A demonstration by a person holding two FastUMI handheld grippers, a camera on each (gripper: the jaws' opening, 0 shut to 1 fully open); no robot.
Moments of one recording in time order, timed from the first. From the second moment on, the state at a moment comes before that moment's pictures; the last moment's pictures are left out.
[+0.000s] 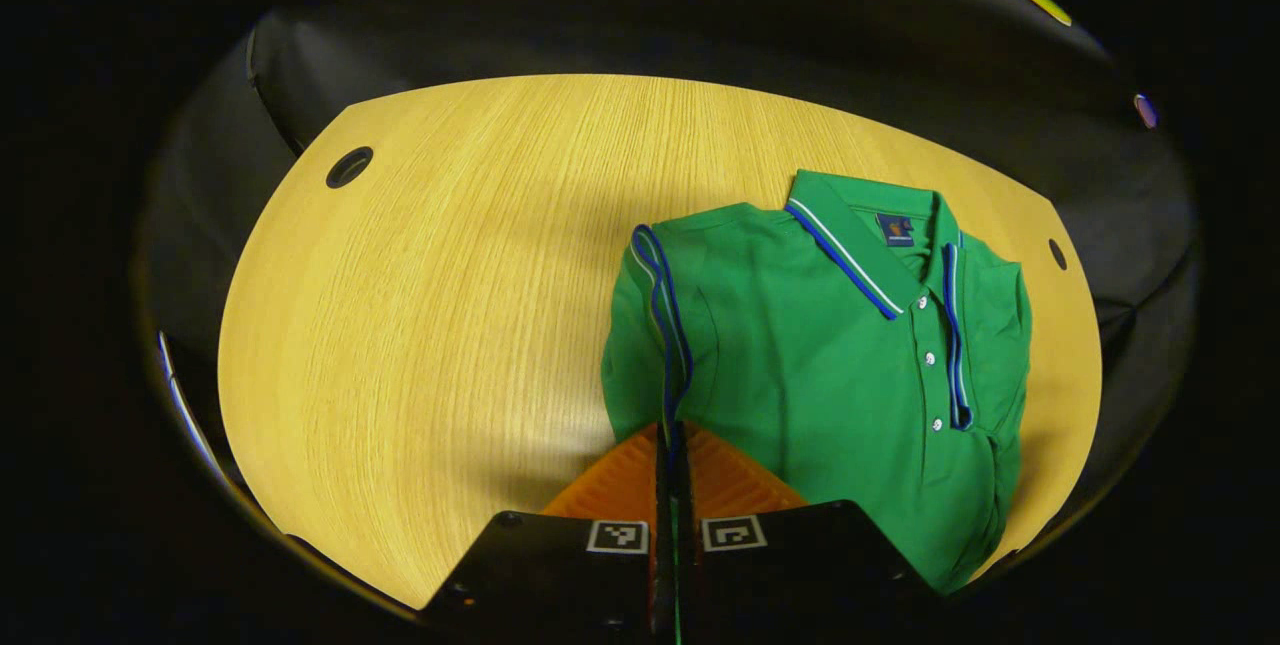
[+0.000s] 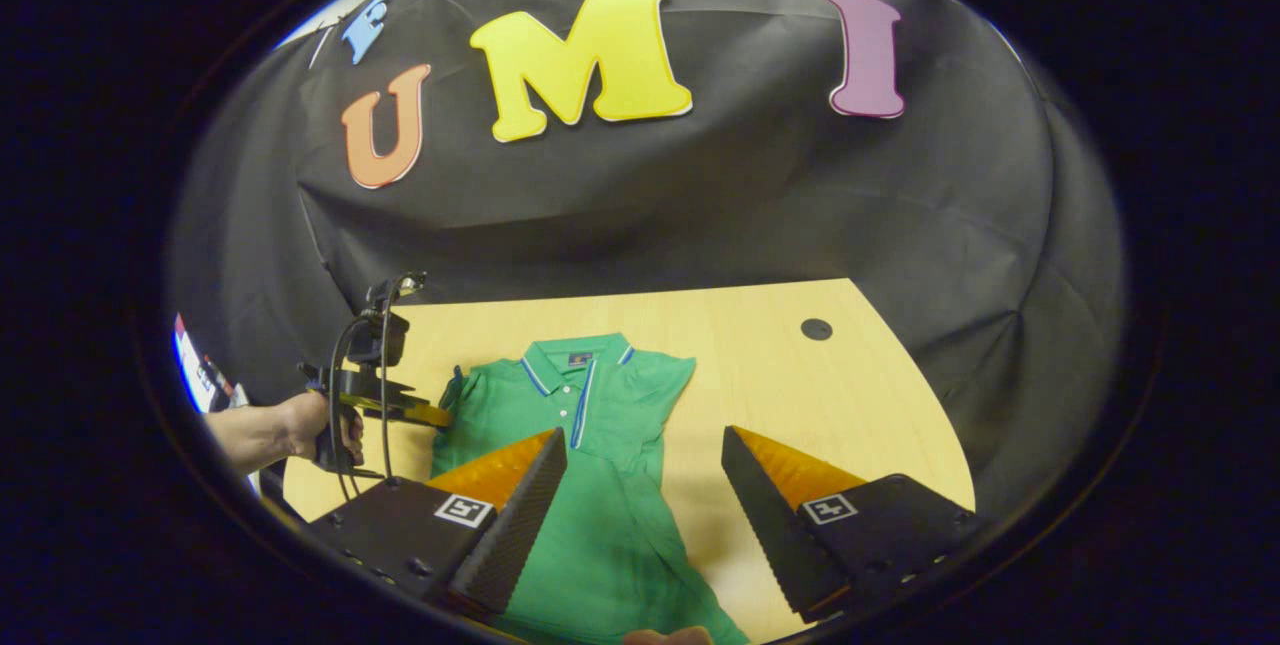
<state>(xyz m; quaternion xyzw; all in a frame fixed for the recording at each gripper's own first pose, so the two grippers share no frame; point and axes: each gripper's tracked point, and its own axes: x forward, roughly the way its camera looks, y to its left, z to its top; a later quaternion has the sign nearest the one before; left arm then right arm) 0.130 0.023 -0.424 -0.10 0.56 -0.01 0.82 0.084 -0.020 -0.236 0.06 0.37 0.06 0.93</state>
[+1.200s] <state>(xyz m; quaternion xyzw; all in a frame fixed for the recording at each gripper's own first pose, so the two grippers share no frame) 0.169 -0.126 -0.329 -0.14 0.49 -0.10 0.86 0.040 -0.067 -0.196 0.07 0.33 0.02 0.94</state>
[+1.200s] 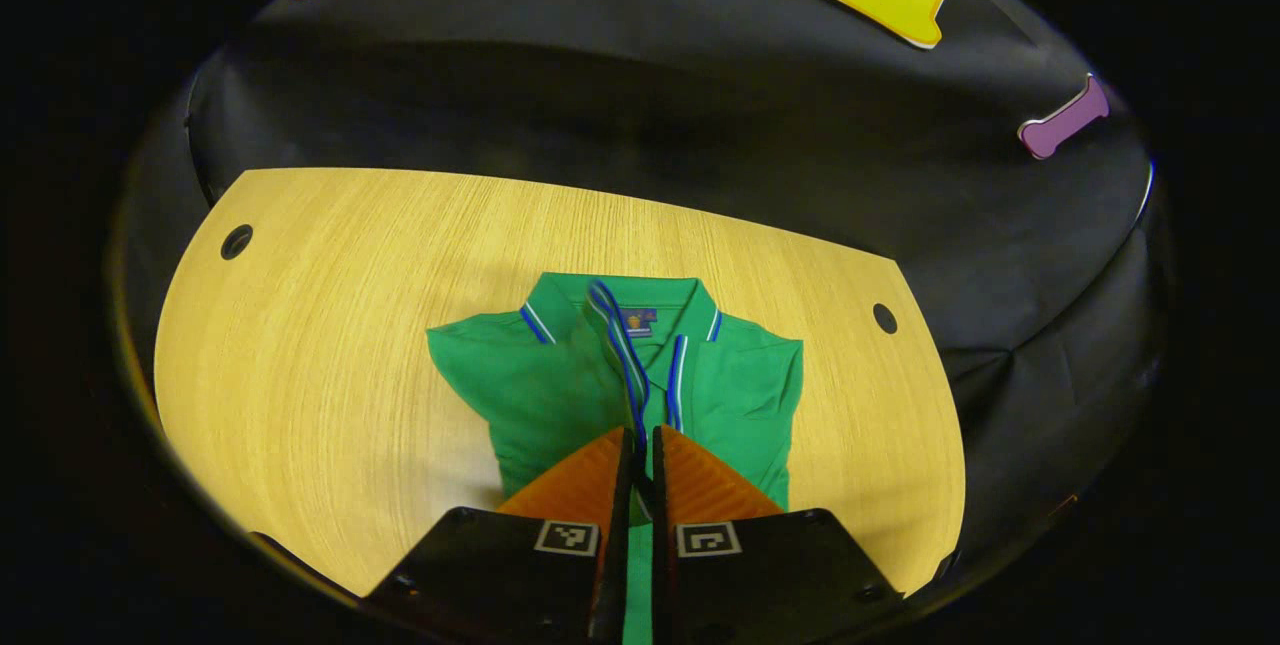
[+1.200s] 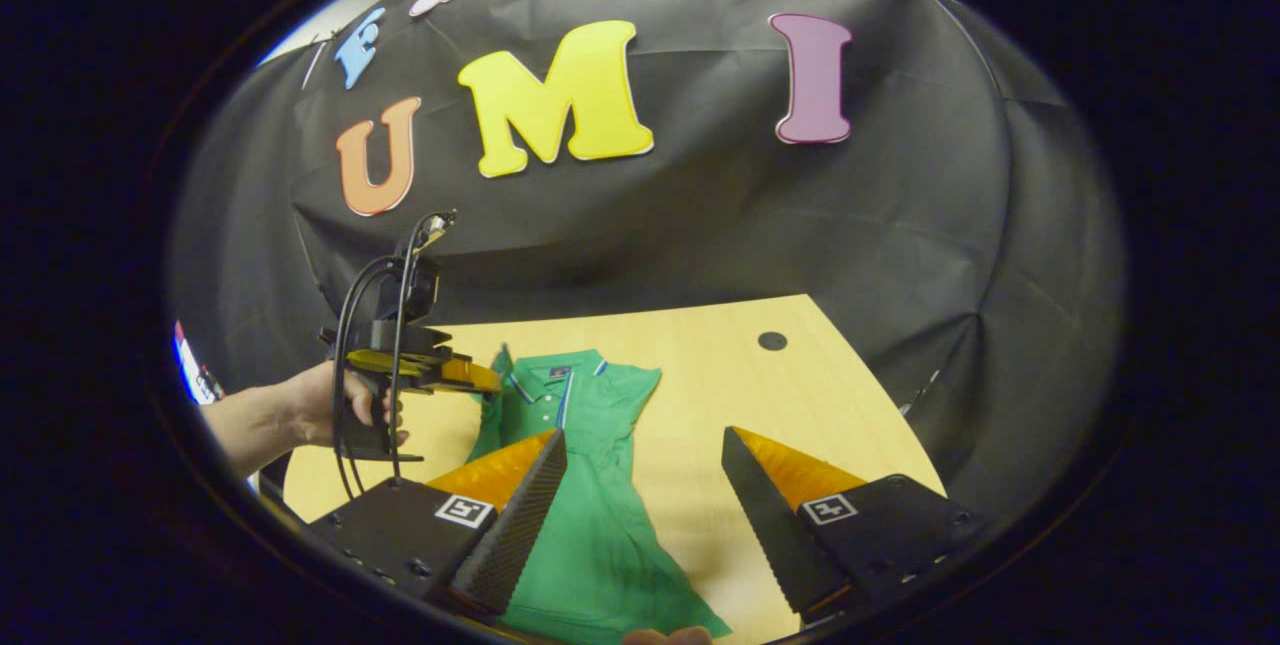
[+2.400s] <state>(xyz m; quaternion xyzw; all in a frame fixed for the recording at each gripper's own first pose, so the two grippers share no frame) -0.050 -0.006 -0.175 -0.08 0.24 -0.02 0.97 -0.027 -0.007 -0.190 -0.01 0.27 0.12 0.95</state>
